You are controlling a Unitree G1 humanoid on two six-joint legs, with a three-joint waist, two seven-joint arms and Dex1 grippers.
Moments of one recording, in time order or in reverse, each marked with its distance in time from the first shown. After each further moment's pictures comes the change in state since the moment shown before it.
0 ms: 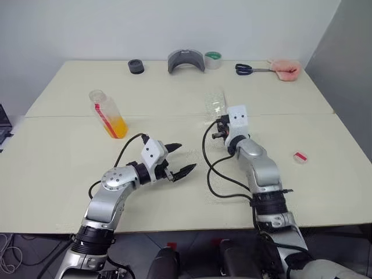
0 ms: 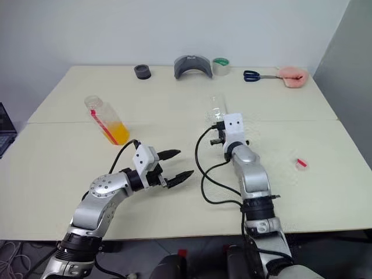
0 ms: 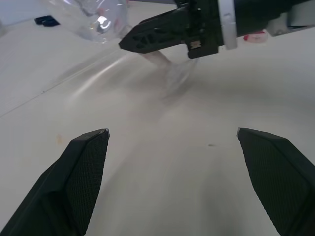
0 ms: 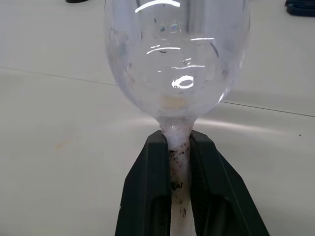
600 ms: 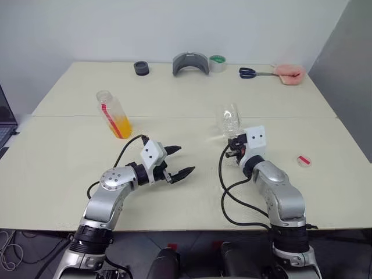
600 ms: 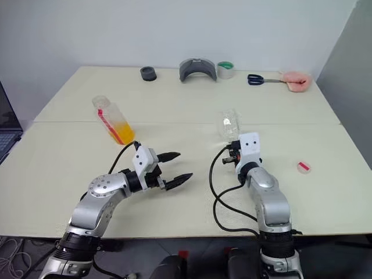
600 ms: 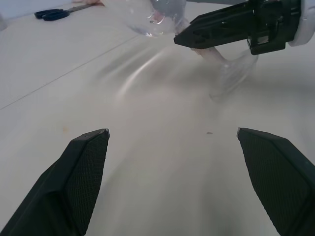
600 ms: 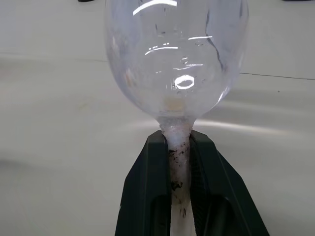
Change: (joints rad) left arm -0.008 0.013 0.007 0.024 -0.002 0.002 -0.037; right arm 0.207 -0.023 -0.002 -0.264 0.147 0.087 0.019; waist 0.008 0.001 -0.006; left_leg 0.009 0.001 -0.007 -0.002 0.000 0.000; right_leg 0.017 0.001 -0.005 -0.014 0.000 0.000
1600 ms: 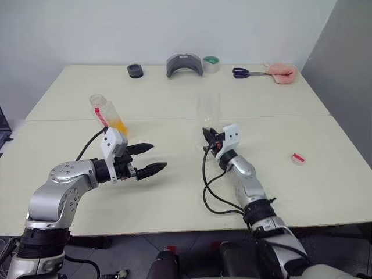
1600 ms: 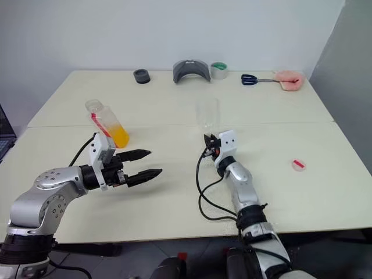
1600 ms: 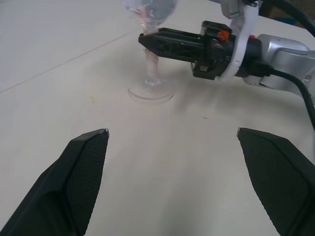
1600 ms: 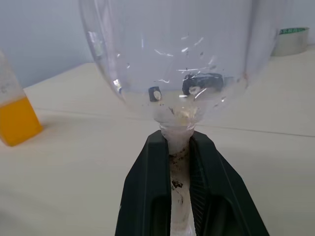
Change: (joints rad) left arm 0.033 0.254 0.212 -0.093 -0.265 0.319 -0.110; right arm -0.178 0.064 0.020 0.753 0.048 -0.842 0.141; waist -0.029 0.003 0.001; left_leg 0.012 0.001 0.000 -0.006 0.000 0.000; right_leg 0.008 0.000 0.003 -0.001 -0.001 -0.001
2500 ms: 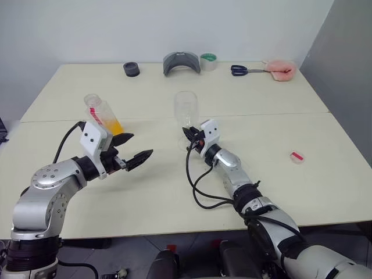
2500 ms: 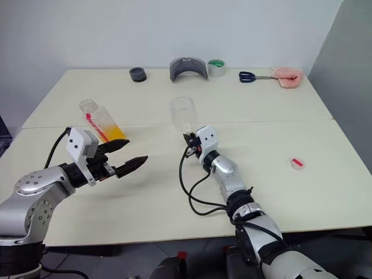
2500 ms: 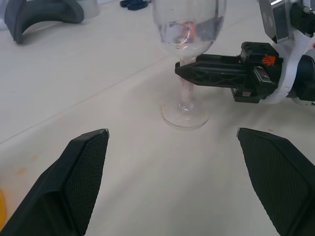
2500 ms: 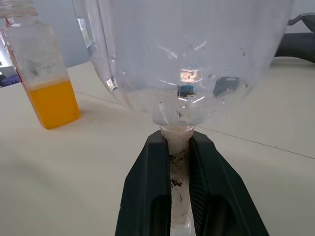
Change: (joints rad) left arm 0.068 -0.007 0.127 -0.122 0.026 0.014 0.203; right arm -0.269 0.040 0.046 0.450 -0.021 -0.257 0.093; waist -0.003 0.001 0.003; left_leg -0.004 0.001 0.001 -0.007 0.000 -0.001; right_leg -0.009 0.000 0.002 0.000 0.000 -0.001
